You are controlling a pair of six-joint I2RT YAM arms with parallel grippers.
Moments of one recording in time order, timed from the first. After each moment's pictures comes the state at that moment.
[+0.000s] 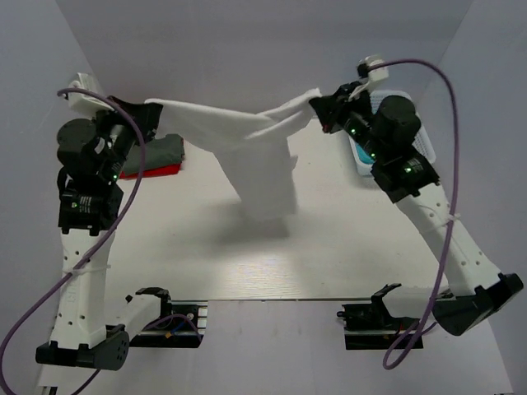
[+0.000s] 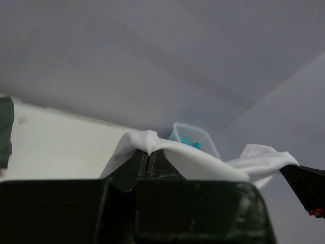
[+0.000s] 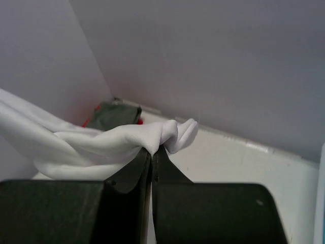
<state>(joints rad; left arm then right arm) -0.08 1.02 1.47 -0.38 0.10 -0.64 0.52 1.26 1.49 -0.16 -0.09 0.21</state>
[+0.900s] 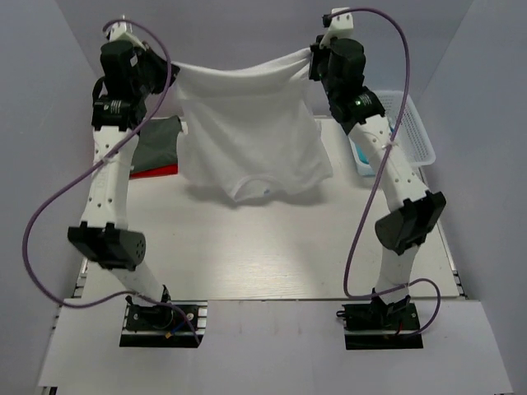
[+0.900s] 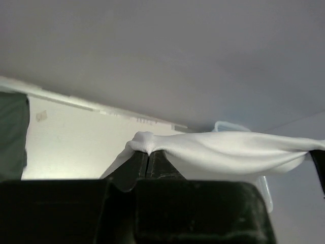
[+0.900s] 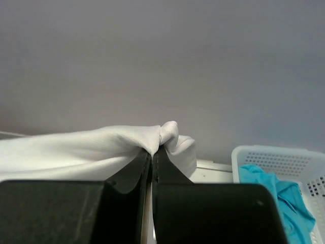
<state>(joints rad) -0.07 1.62 1.99 -0.51 0.09 -0.59 0.46 1.85 2.12 -0.26 0.27 0.00</state>
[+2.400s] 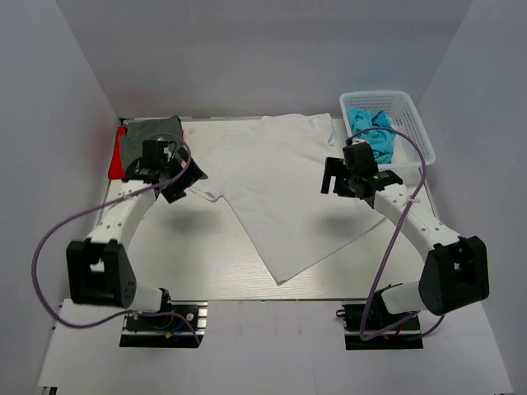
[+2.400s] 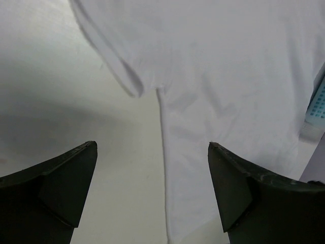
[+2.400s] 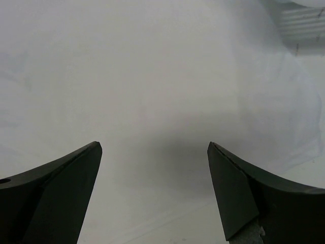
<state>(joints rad) -0.08 1.32 1.01 -0.55 0.15 -0.71 0.36 1.38 1.07 -0.53 0.14 0.36</state>
